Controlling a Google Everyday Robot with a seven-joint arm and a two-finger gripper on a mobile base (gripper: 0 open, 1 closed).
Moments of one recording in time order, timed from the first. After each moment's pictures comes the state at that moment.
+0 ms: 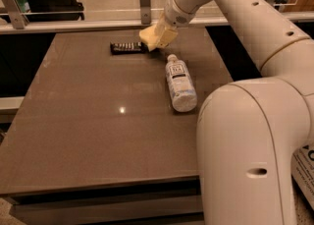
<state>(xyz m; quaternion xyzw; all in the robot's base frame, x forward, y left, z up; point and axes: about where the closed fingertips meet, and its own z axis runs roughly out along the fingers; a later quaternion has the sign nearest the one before) 0.777 -0.021 0.871 -0.71 0.64 0.03 0.30</state>
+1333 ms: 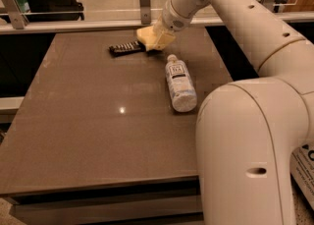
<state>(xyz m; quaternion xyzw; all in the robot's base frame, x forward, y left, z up) 0.775 -0.015 0.857 -0.70 0.65 0.04 0.30</state>
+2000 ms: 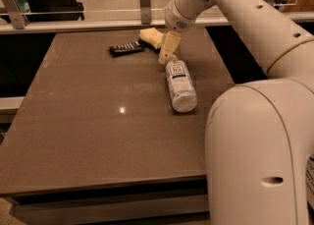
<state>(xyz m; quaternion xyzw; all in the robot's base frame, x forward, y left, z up) 0.766 -0.024 0.859 -0.69 0.65 0.05 0.30</state>
